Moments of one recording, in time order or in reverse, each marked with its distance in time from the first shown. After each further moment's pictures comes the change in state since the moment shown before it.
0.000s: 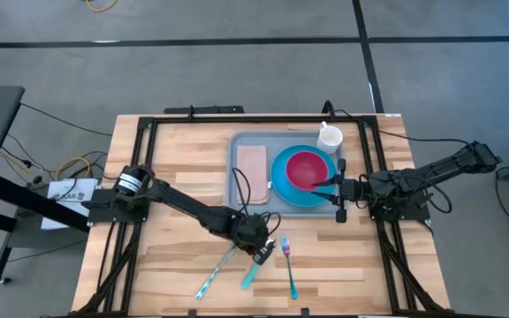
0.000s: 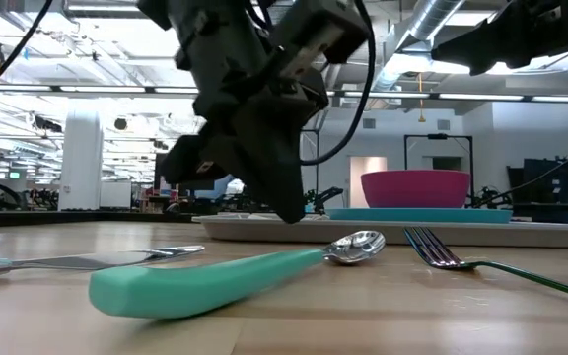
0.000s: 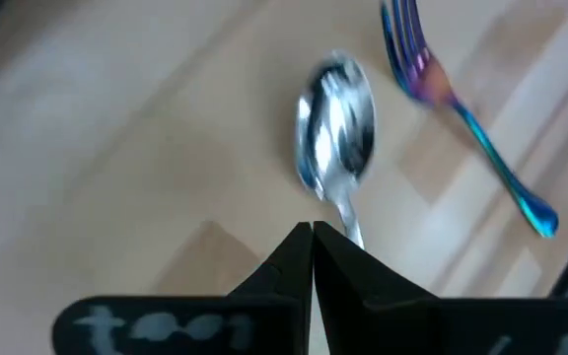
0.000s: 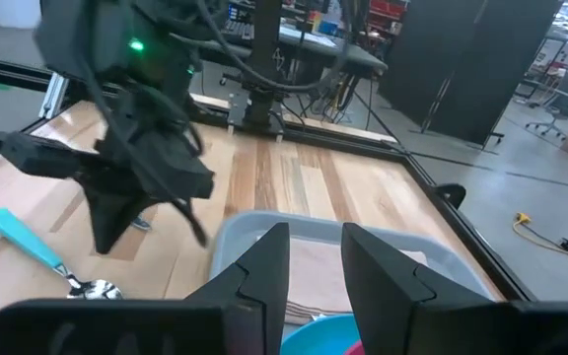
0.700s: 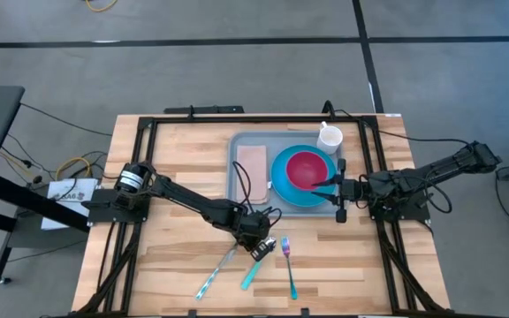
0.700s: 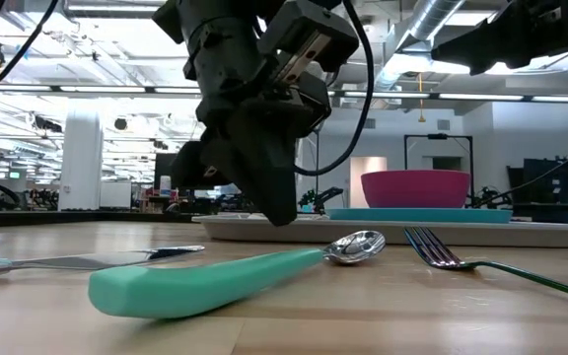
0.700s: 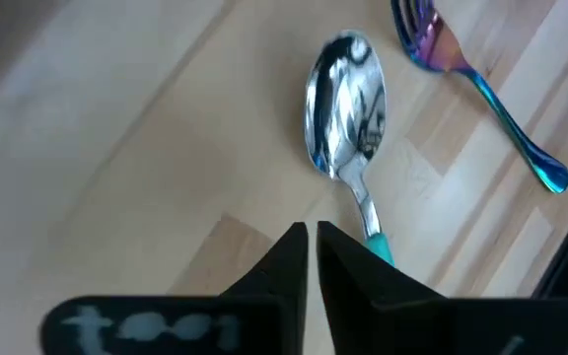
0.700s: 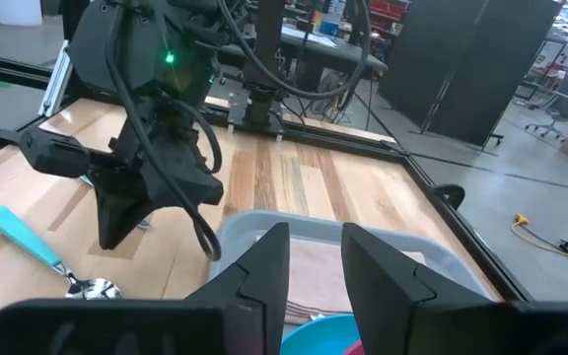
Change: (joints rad) left arm 0.043 0.000 0.000 -0.031 0.123 0.120; right arm 0.000 0.000 0.000 0.000 0.000 -0.010
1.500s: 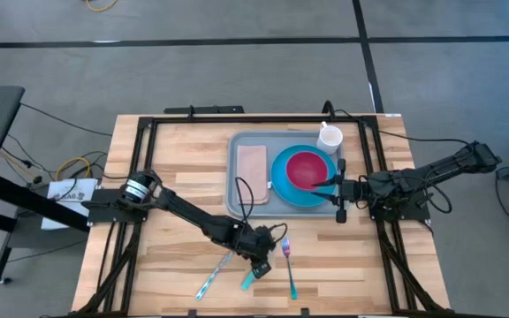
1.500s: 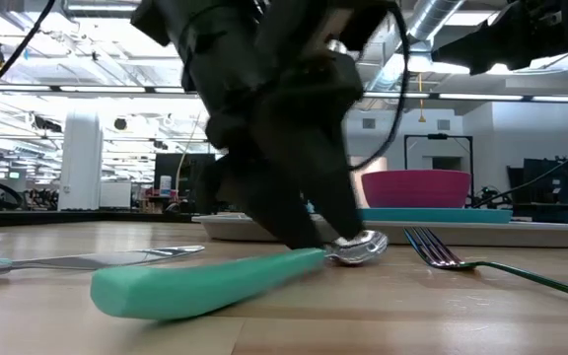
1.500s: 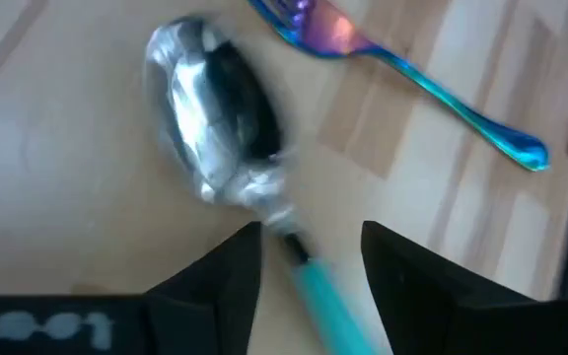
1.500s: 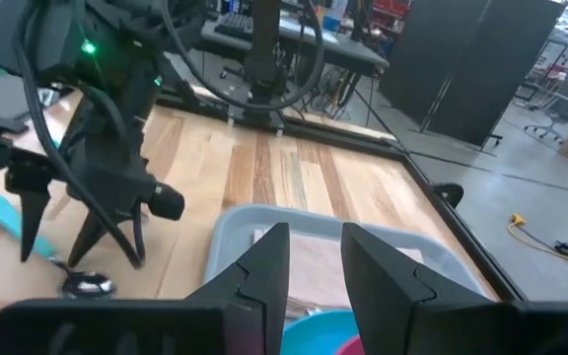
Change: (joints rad) left arm -0.098 0.083 0.012 0.197 -0.135 0.111; right arm 0.000 0.000 0.000 -0.015 0.000 -0.016
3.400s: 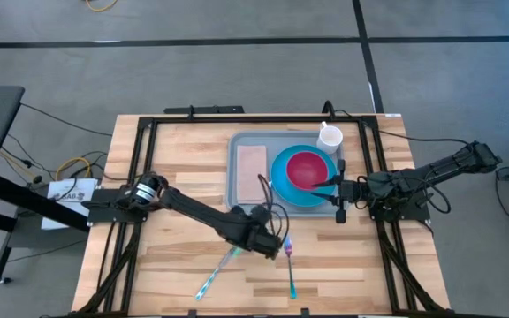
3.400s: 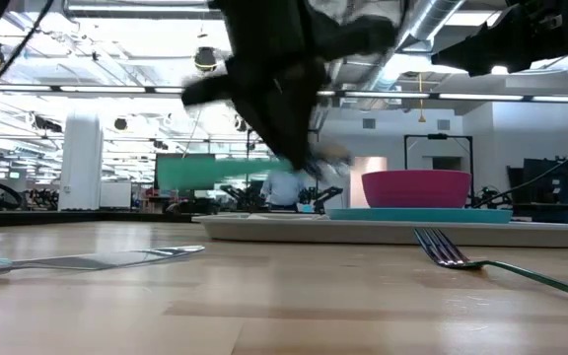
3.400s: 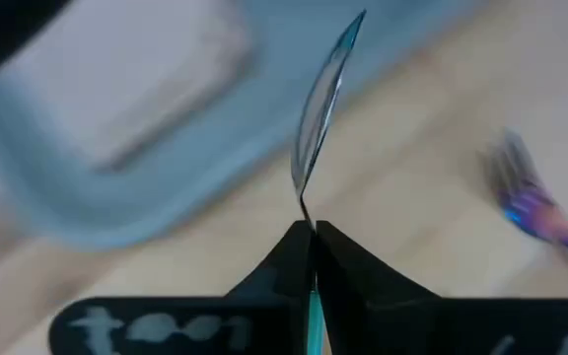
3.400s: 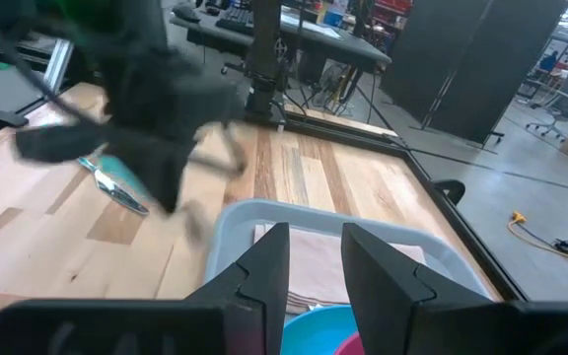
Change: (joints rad) left arm 0.011 0.082 0.459 -0.826 -0.437 -0.349; right arm -0.001 0.008 0.000 -0.004 -0.002 0.000
